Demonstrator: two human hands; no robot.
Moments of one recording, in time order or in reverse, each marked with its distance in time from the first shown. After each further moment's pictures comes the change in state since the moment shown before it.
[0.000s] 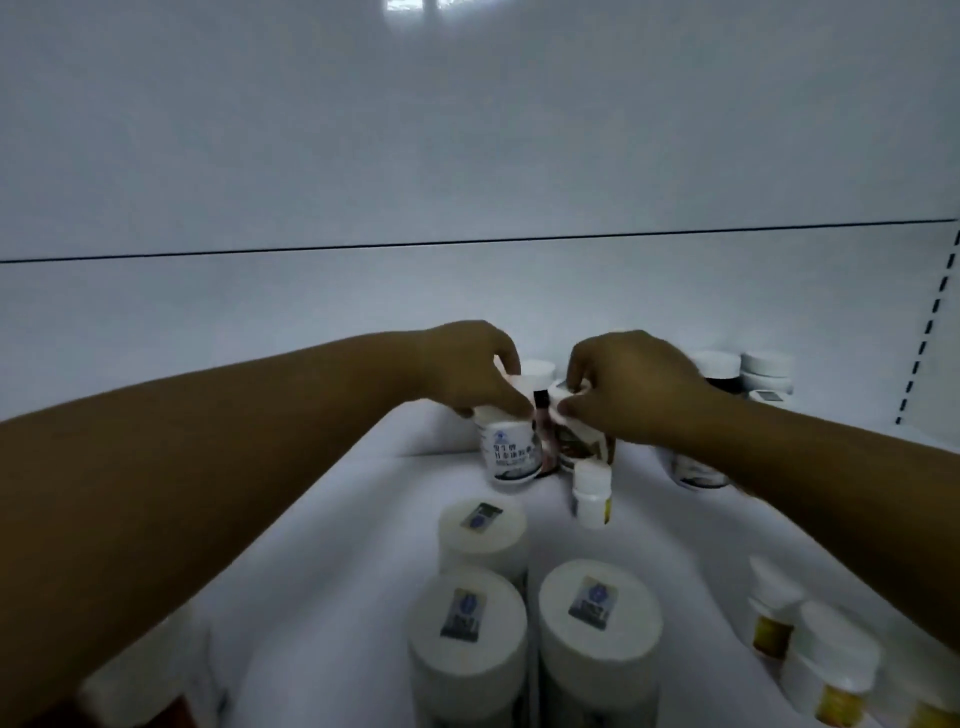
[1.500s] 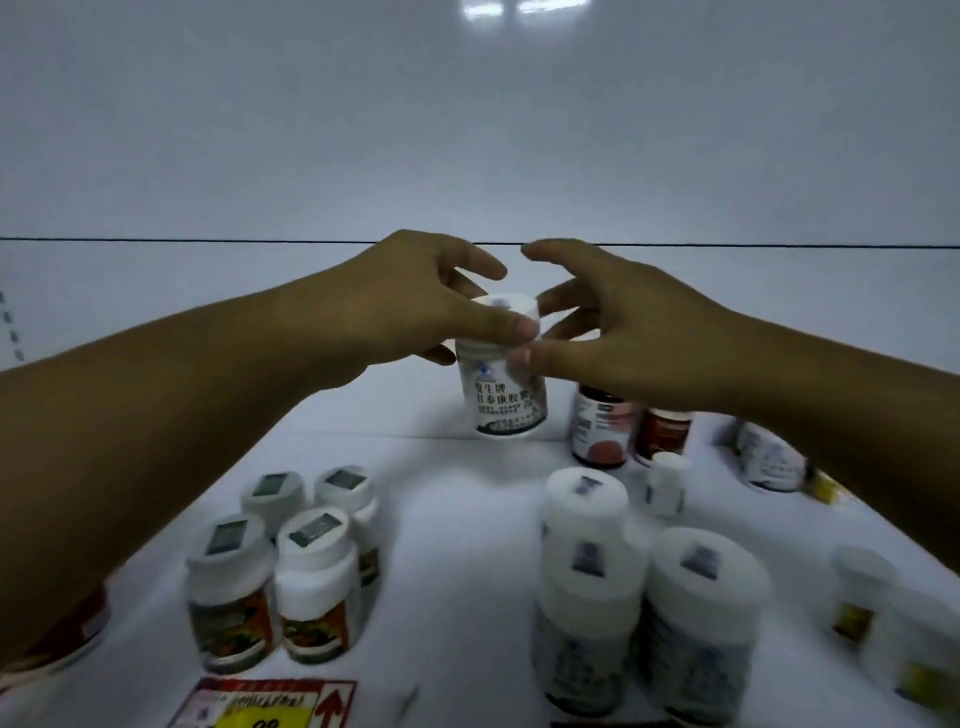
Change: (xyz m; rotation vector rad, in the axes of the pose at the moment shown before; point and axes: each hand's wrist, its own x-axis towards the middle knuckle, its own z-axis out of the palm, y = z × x) left_hand -0.153 -0.020 -0.058 -0.499 0.385 0.006; right_hand -0.021 -0.122 -0.074 0.525 -0.165 -0.212
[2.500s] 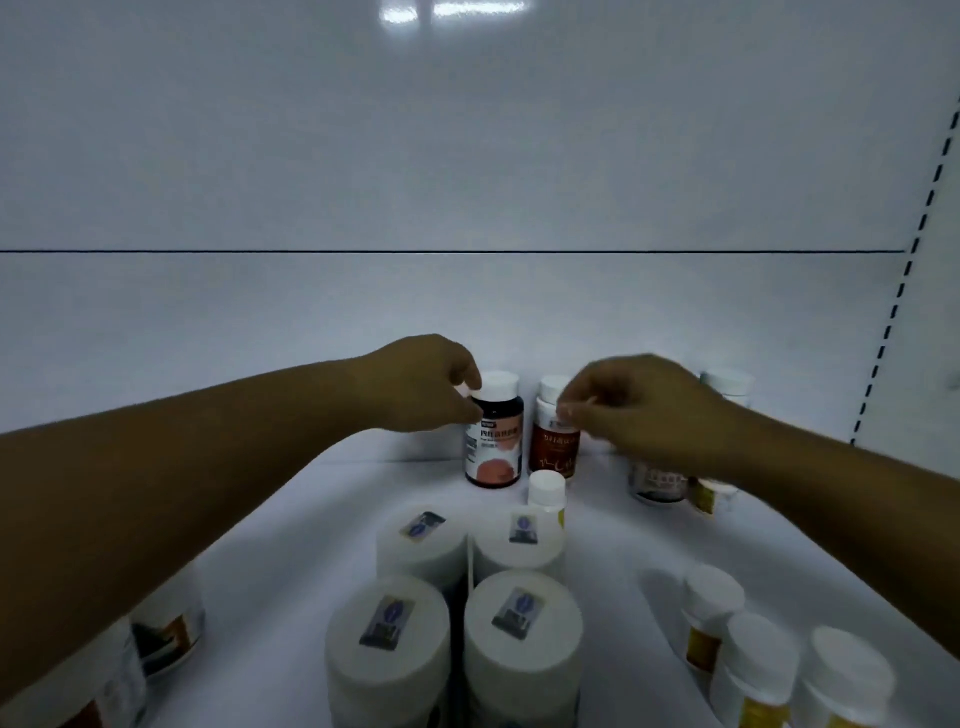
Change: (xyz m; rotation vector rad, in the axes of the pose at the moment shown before) left_hand 0.093 -0.015 0.113 0.638 -0.233 0.031; right_hand -0.049 0.140 -0.034 -0.006 0.030 0.242
